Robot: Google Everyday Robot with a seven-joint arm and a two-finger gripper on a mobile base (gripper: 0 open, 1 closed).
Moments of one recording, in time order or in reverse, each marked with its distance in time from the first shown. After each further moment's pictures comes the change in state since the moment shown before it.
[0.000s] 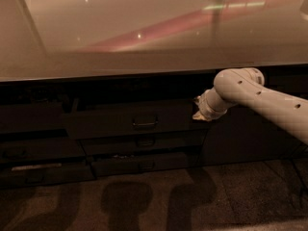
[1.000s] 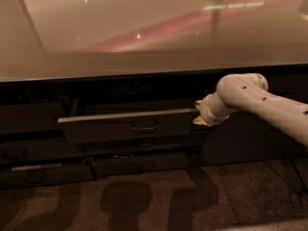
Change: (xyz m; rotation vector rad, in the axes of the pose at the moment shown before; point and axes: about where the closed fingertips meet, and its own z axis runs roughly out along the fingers) arm 0.001 0.020 -0.003 -0.001 -0.015 -0.011
